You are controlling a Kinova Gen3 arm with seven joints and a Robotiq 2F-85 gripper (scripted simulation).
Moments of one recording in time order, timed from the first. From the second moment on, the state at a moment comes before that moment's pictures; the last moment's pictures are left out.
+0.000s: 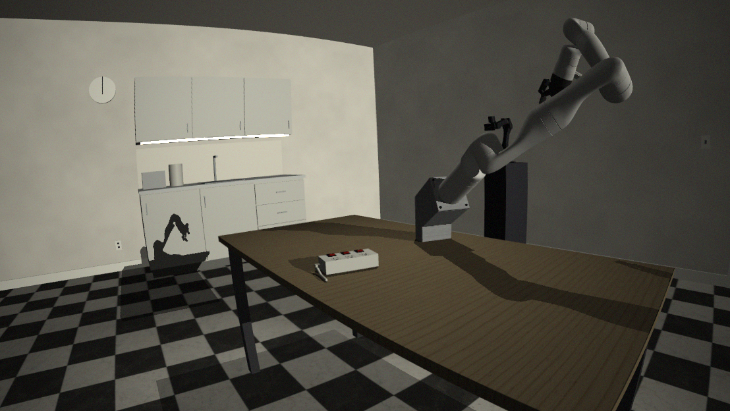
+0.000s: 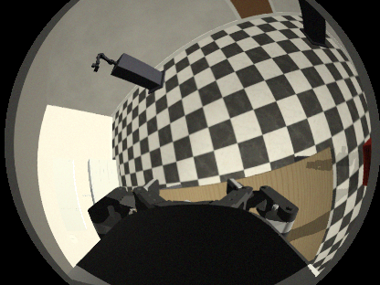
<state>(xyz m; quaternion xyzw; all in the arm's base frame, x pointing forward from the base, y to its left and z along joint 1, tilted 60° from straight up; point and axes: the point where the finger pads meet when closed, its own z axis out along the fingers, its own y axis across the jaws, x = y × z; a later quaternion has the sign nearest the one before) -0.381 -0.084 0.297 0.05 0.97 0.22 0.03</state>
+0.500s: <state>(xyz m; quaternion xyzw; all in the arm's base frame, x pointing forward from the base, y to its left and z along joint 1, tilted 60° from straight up) -0.368 -0.117 0.282 0.04 0.98 0.20 0.04</state>
